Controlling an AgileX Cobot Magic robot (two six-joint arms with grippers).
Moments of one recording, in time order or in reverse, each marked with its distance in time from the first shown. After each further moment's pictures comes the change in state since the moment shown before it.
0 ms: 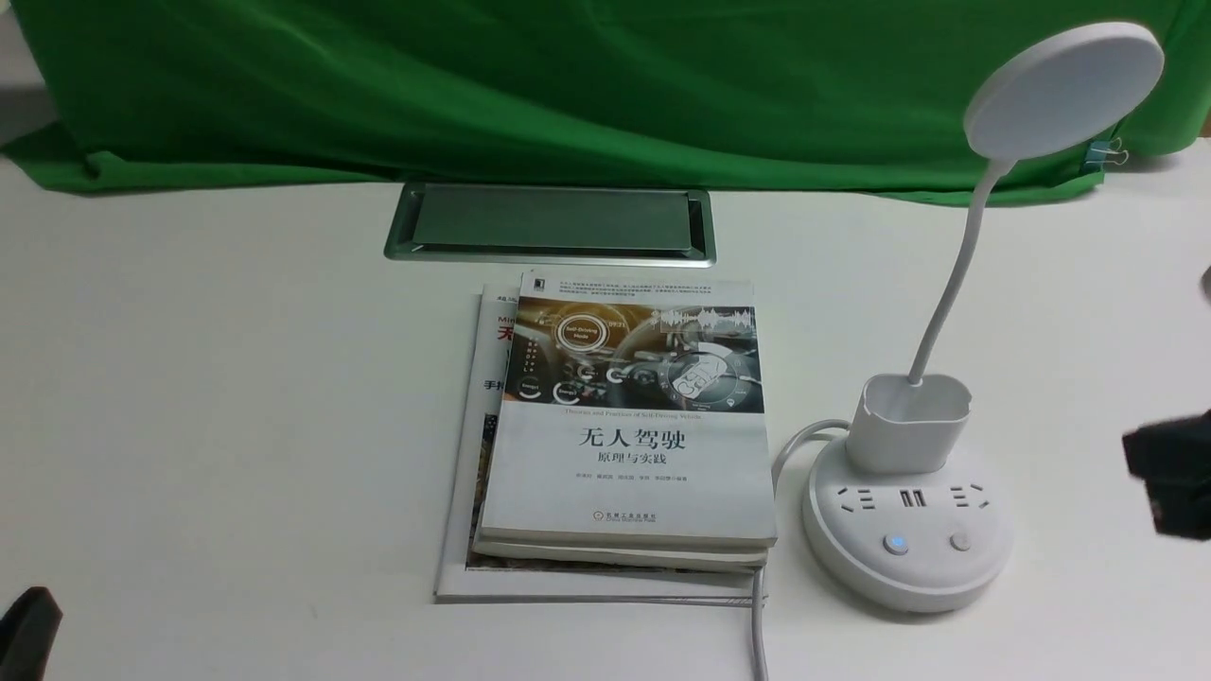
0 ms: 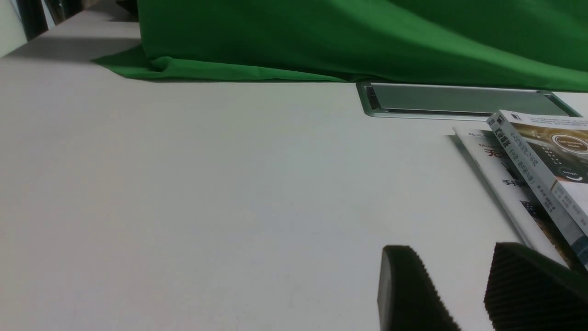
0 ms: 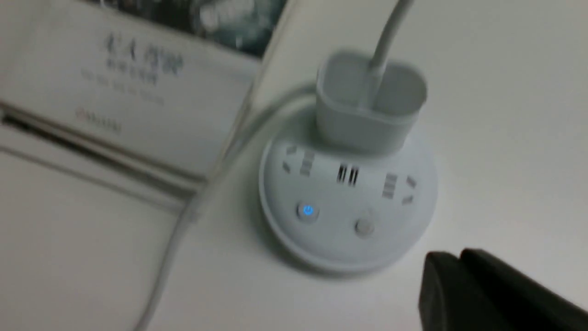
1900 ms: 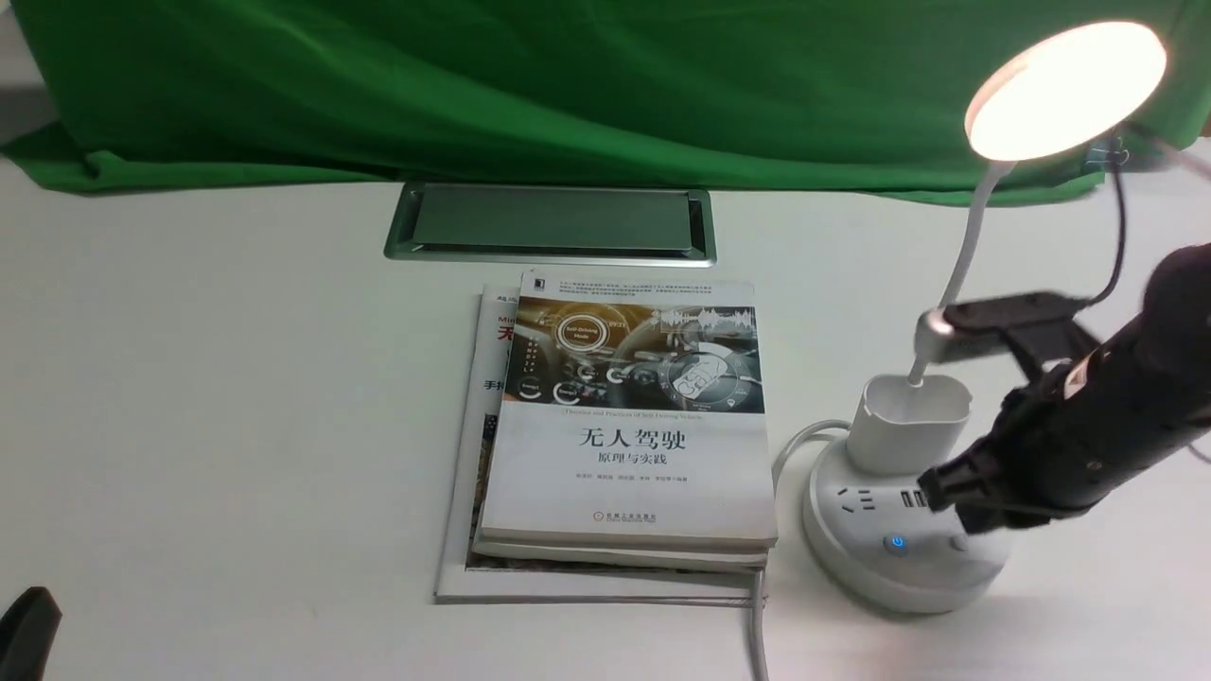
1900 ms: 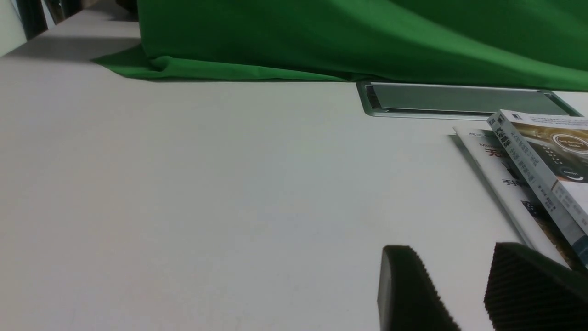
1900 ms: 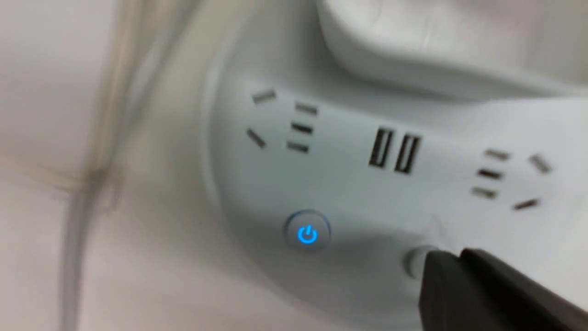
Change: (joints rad) right arm 0.000 0.668 -0.174 0.026 0.002 -0.002; left arm 0.000 0.000 0.000 0.001 0.000 0.000
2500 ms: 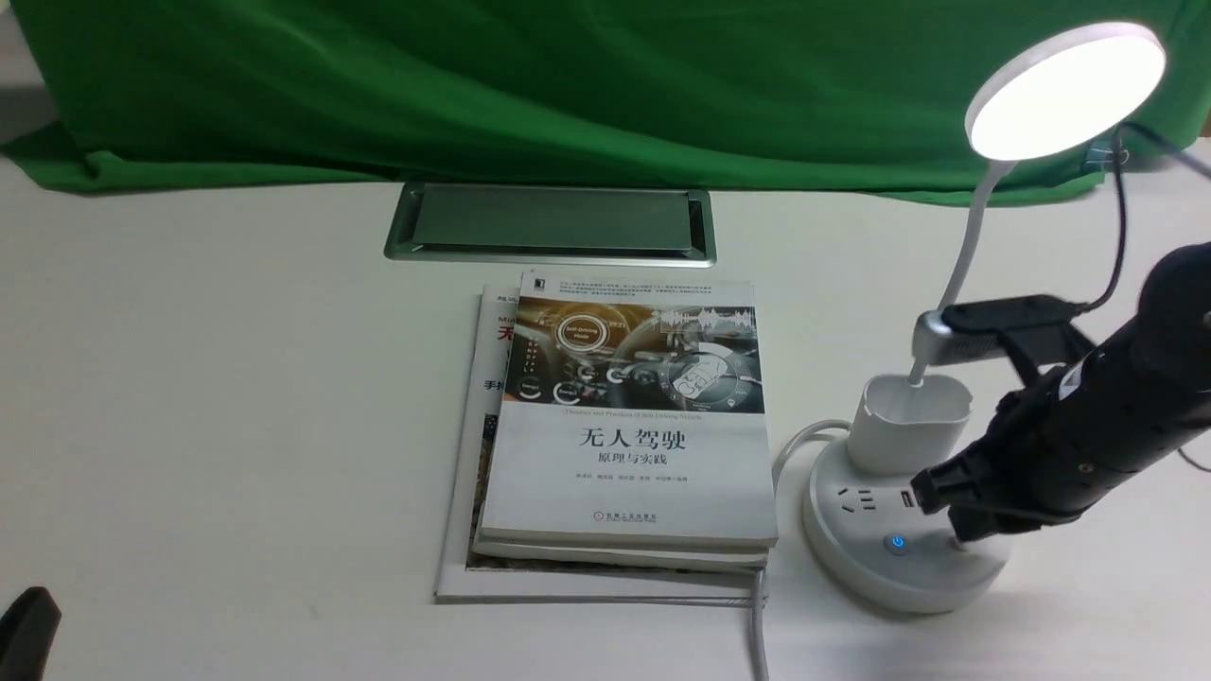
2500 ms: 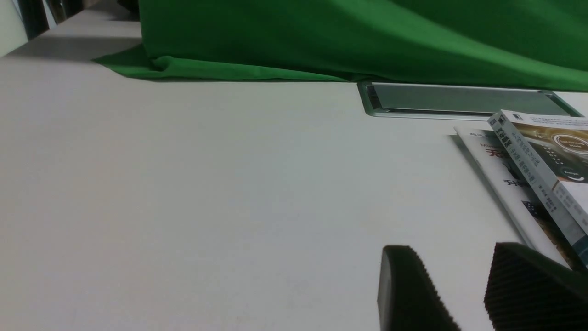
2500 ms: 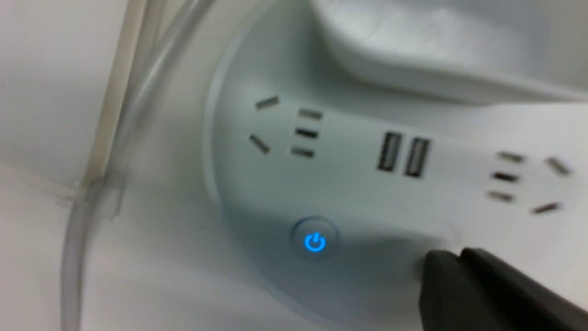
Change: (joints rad) right arm -0.001 0.077 0.000 0.026 -0.006 -0.006; left arm 0.000 0.000 0.000 0.000 0.000 0.000
